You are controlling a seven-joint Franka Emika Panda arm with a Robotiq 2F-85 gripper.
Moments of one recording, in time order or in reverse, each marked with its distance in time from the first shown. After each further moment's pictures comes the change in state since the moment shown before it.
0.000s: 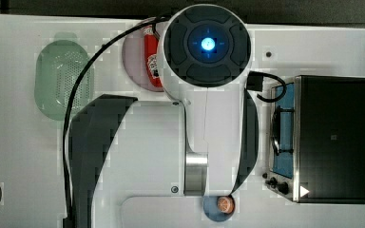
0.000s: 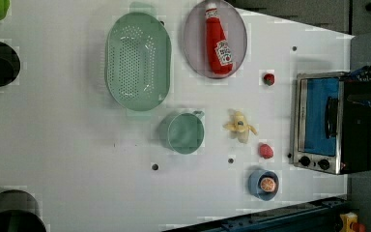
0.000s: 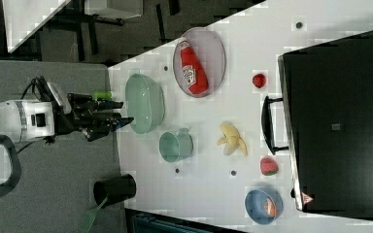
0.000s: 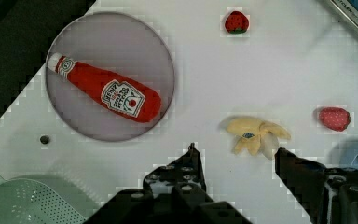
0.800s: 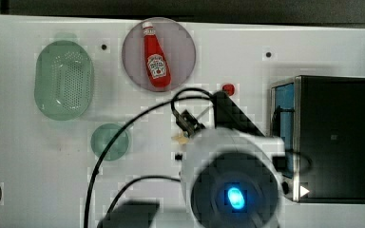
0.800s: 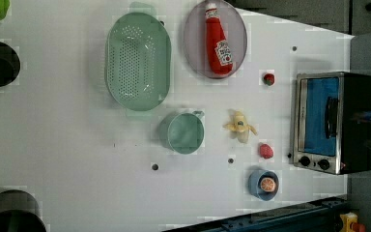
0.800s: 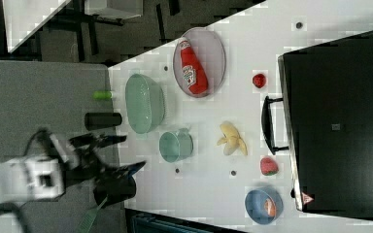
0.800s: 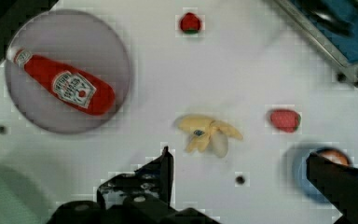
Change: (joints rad) arm -0.043 -0.322 -0.012 -0.365 -0.036 0.117 -0.103
